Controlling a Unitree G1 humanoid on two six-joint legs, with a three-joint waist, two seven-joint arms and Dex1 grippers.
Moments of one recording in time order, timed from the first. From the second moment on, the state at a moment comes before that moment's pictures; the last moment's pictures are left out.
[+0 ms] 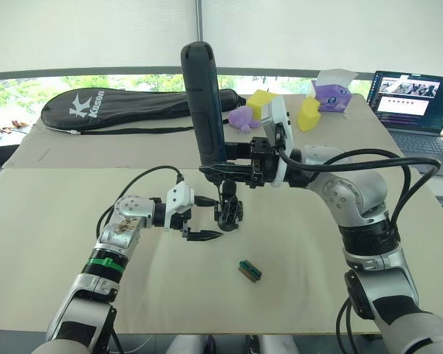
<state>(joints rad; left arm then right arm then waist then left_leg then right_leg) -0.60 0.47 -0.17 0.38 -0.23 0.00 -1.32 -0.87 -0.40 0.12 -0.10 0.61 0.68 0.96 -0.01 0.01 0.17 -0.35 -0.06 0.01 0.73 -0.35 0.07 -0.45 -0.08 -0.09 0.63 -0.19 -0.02</state>
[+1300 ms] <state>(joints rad) -0.60 0.47 -0.17 0.38 -0.23 0.00 -1.31 -0.87 -0.40 0.12 -0.09 0.58 0.66 0.99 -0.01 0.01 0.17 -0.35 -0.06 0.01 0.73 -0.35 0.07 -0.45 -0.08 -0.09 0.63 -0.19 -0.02</state>
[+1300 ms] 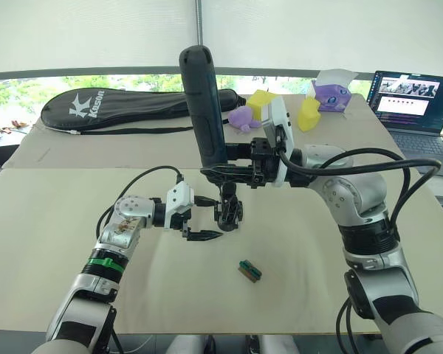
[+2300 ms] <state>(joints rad) -0.60 0.47 -0.17 0.38 -0.21 0.00 -1.31 -0.87 -0.40 0.12 -0.09 0.58 0.66 1.00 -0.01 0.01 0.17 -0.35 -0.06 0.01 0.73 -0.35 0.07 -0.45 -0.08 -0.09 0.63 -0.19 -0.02</state>
